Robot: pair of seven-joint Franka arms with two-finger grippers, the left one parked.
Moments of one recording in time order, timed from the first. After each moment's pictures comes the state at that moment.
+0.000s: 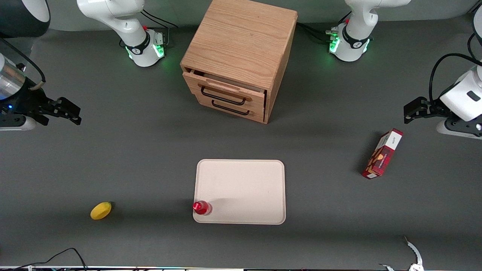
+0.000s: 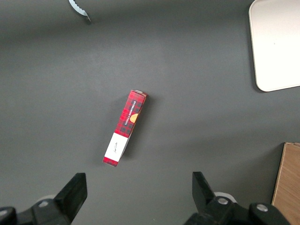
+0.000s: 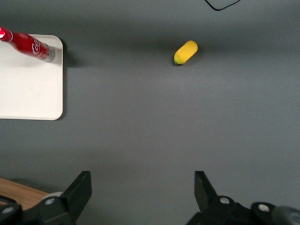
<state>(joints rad) 0.09 0.01 -0.02 -1.57 -0.05 1.63 0.07</state>
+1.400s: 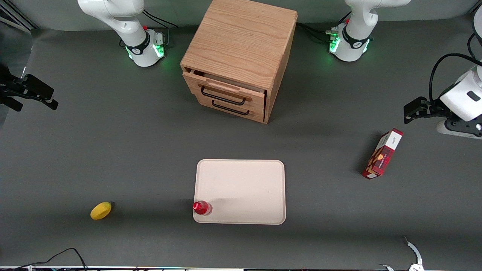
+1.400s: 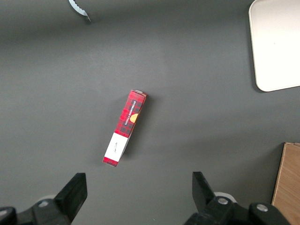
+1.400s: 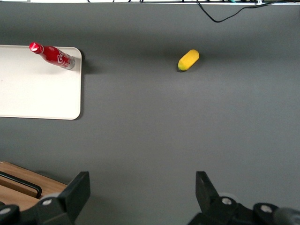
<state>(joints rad) -0.04 0.01 0.08 -1.42 0.01 1.53 0.04</state>
